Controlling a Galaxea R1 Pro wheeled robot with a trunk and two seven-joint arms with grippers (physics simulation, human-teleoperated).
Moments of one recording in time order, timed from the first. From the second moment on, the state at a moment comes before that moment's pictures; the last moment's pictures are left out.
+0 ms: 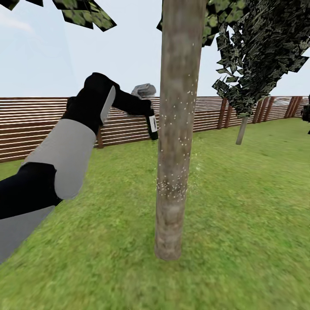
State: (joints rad) left arm -1.70 -0.17 -0.02 -0.61 -0.20 1.01 -0.72; right arm -0.37 -0.07 0.08 0.05 0.10 -0.22 -0.03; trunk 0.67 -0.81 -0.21
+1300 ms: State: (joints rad) left arm -1.84 -0.17 -0.14 -0.11 -0.12 0.84 -0.71; right arm -0.37 -0.04 0.08 0.05 0.10 -0.22 -0.03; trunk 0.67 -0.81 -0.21
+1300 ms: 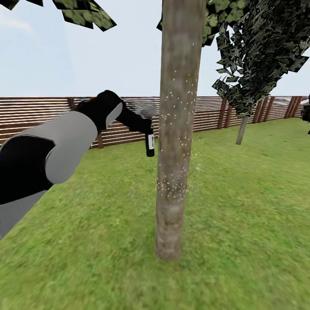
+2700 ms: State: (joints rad) left arm -1.46 -0.17 -0.14 -0.03 -0.12 0.53 -0.60; right arm -0.36 -0.04 0.08 0.05 0.10 -0.22 -0.03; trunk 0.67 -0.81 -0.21
